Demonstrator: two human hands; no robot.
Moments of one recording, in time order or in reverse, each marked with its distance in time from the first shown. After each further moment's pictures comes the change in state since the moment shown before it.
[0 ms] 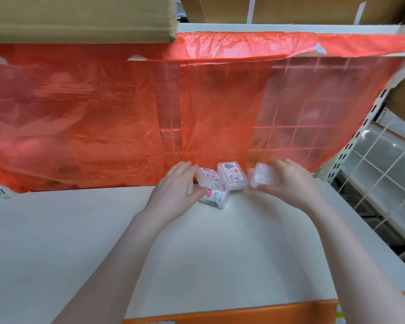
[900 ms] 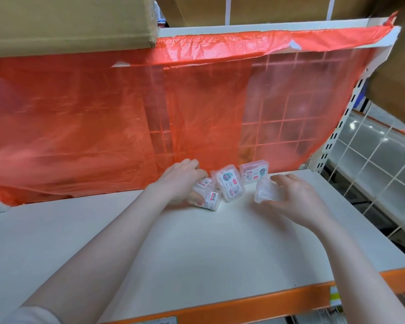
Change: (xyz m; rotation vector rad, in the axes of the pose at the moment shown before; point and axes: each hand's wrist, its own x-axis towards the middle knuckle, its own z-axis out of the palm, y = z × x) left_hand 0.051 0.005 0.002 0.380 -0.318 0.269; right_hand -0.057 0.009 -0.002 0.092 -0.023 0.090
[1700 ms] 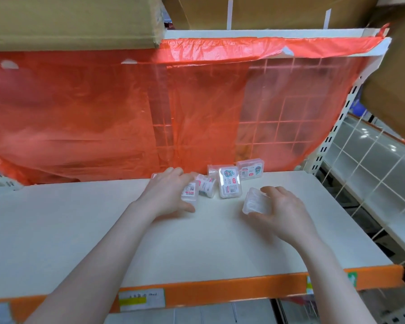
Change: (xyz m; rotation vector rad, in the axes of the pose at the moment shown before) left_hand -0.058 0.026 0.008 -0.110 0.107 -0.195; right_hand -0.036 -0.002 0.007 -0.038 0.024 -0.047
